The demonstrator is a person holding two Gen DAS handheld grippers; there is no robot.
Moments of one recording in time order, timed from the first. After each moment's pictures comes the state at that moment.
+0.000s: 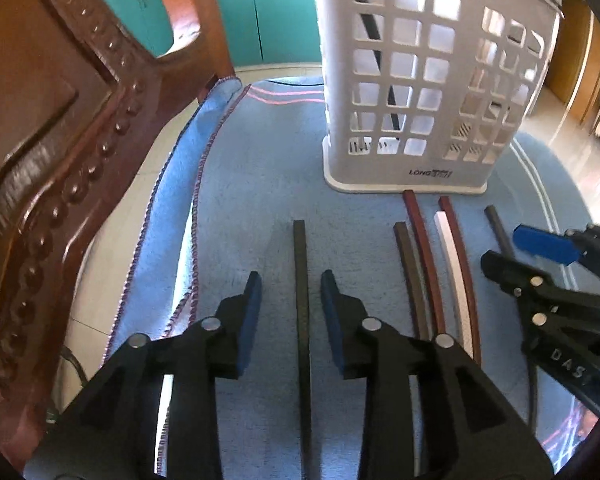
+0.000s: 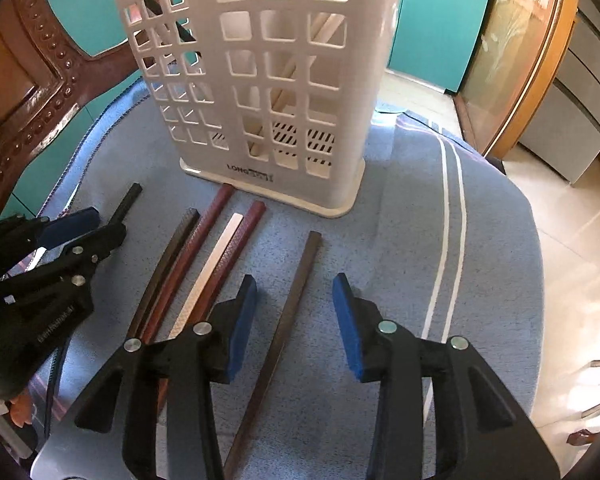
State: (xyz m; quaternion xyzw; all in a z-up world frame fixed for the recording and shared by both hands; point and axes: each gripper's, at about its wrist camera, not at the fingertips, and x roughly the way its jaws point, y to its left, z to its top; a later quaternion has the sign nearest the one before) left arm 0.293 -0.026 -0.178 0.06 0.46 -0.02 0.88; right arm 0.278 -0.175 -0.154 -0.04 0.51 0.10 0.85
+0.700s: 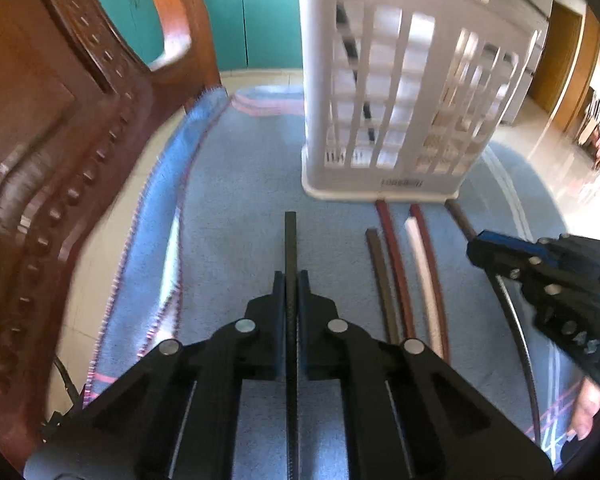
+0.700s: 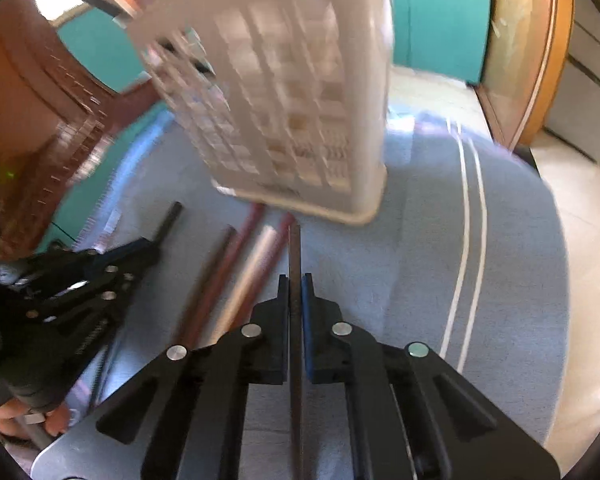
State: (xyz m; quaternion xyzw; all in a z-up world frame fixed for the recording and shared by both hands) left arm 0.288 -0.020 -0.164 0.02 0.44 -0.06 0.89; right arm 0.268 -0.185 -0.133 0.03 0.48 0.16 0.86
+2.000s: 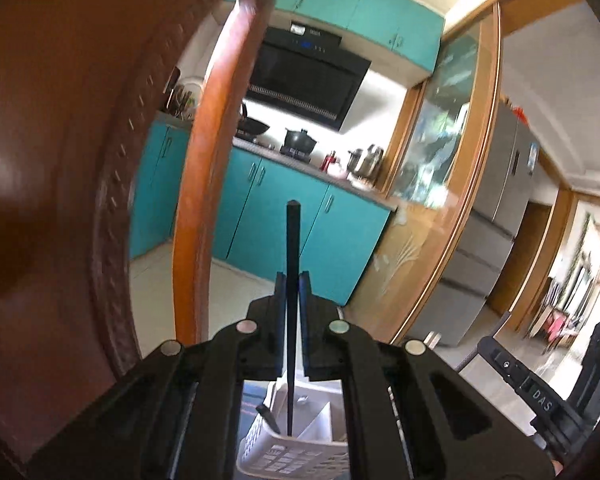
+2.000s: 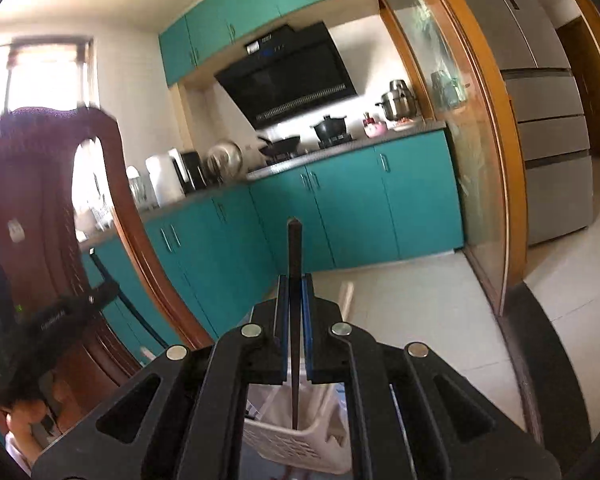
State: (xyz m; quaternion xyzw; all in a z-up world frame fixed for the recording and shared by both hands) left arm 0.316 0.023 0.038 -0.17 0.13 -0.06 0.97; right arm 0.282 -0.267 0.039 0.16 0.15 0.12 0.97
